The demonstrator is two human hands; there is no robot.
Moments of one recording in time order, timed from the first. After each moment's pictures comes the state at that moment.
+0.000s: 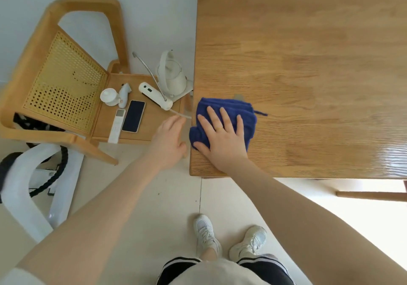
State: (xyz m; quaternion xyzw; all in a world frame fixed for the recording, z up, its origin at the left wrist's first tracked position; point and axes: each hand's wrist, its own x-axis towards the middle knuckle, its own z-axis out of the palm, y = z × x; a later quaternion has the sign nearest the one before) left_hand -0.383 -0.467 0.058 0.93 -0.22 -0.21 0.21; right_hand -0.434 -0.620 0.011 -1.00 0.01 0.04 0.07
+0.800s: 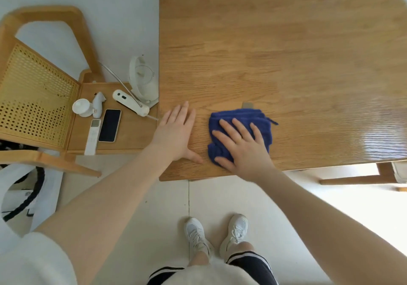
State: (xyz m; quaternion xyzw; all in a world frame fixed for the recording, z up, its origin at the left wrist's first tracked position) left_hand -0.379 -0.559 0.059 0.91 -0.36 -0.21 -0.06; right_hand -0.496 -0.725 0.006 -1.00 -0.02 0.00 0.04
